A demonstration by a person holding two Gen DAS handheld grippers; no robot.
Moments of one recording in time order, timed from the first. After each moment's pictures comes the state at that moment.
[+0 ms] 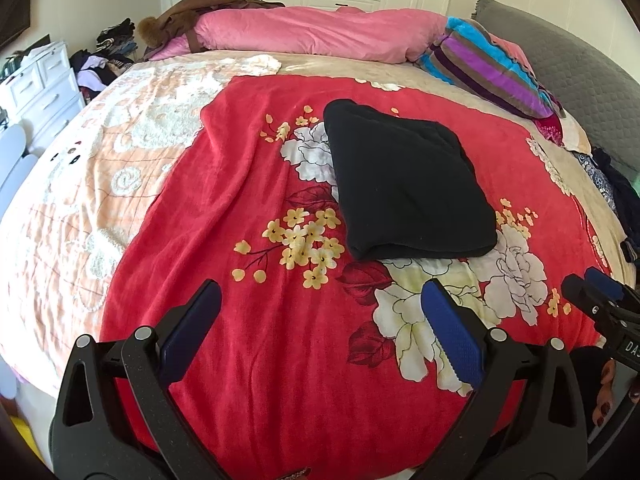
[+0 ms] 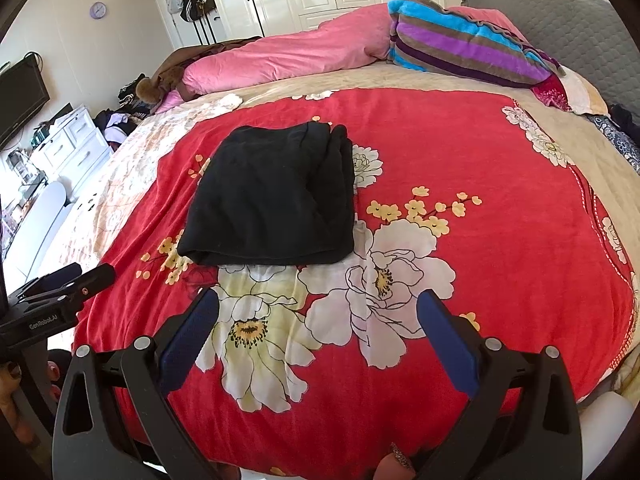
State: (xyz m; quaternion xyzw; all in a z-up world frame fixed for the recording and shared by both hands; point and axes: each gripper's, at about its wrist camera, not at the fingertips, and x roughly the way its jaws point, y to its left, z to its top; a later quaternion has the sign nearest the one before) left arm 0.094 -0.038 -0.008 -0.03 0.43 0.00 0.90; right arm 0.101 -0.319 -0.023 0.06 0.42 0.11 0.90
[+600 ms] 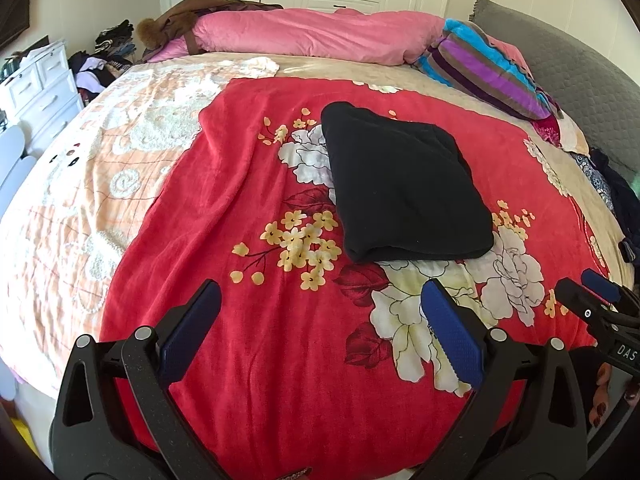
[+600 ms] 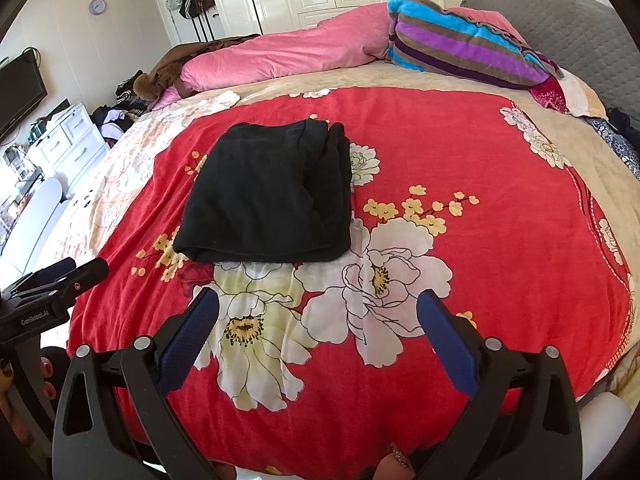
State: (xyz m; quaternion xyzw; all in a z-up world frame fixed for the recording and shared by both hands) left arm 0.093 -0.039 -0.006 -0.03 0.43 -0.01 0.90; right arm 0.100 -0.319 -0.025 0.05 0.42 0.10 0.90
